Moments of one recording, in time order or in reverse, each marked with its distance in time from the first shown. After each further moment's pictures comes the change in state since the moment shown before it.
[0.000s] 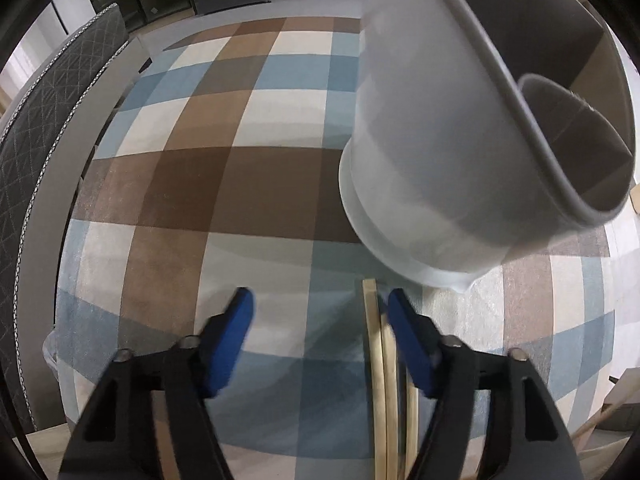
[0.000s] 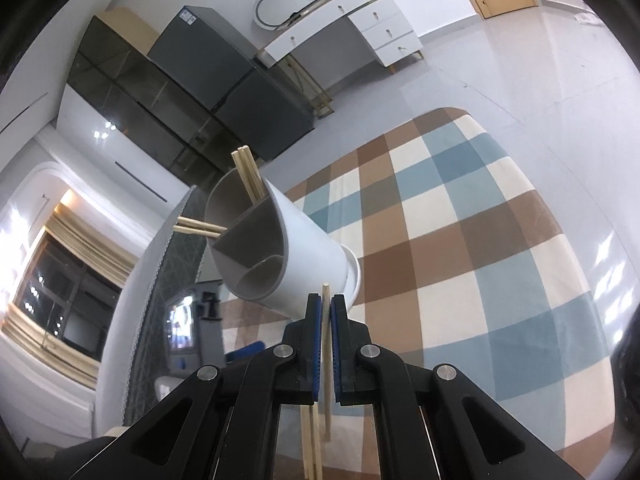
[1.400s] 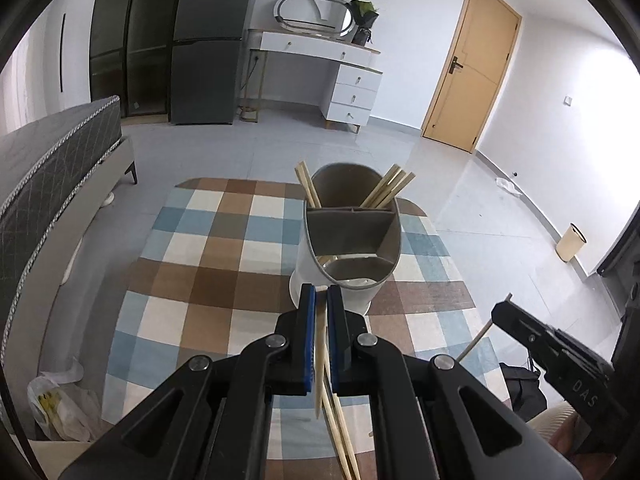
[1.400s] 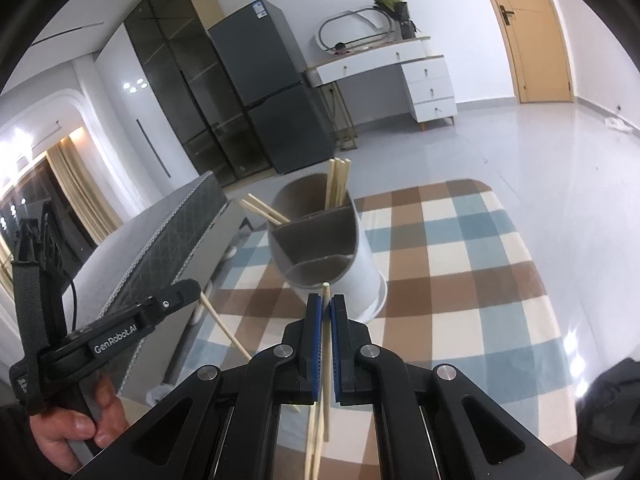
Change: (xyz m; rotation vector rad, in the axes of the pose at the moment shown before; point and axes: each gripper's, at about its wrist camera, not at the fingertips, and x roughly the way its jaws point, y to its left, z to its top) left arm -0.173 0.034 -0.039 0.030 -0.460 -0.255; right arm -0.029 0.085 -0.036 -0.311 -0.128 -0.098
